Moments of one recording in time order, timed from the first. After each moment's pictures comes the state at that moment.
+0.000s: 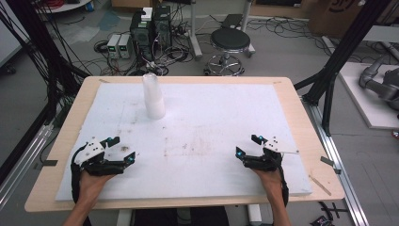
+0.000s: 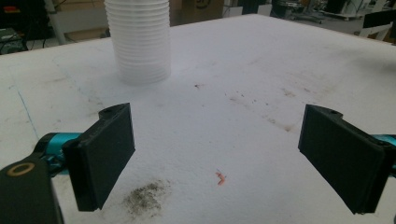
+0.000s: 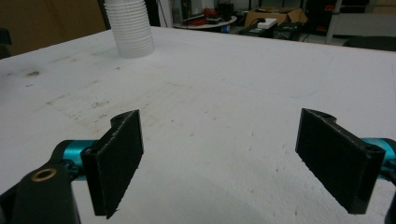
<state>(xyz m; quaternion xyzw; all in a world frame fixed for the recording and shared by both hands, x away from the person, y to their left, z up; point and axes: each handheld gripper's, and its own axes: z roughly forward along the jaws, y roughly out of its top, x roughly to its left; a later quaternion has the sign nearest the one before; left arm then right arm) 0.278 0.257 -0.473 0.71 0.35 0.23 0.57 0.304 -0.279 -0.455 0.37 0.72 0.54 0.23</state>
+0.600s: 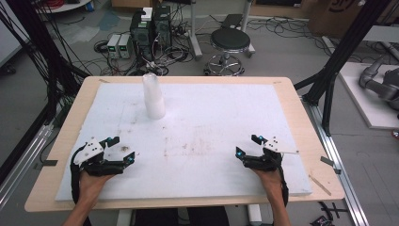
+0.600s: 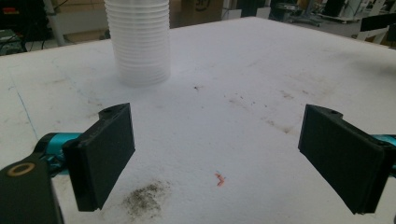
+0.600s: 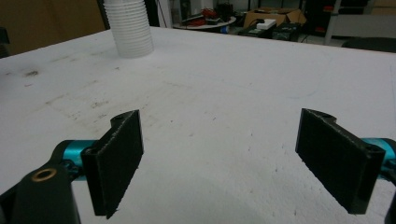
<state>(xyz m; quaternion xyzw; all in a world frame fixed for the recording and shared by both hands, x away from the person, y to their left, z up) 0.278 0.258 -0.473 0.70 0.35 0.23 0.58 0.304 -0.278 -0.455 0.37 0.72 0.54 0.23</state>
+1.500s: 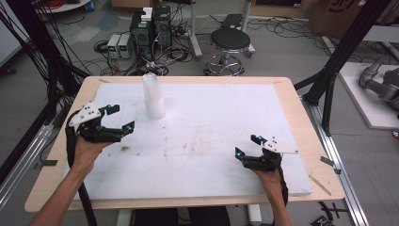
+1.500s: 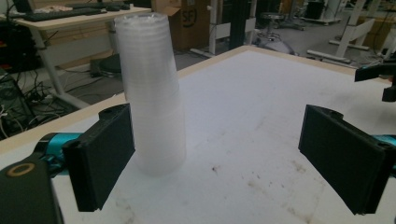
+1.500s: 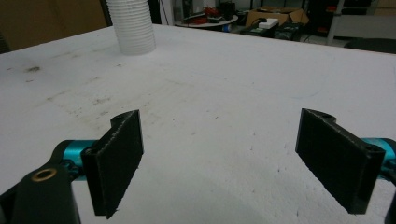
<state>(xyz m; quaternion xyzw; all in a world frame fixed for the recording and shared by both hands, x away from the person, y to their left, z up) 0.344 0.257 -0.382 0.71 0.30 0.23 0.59 0.304 -0.277 -0.455 0.36 0.72 0.54 0.24</state>
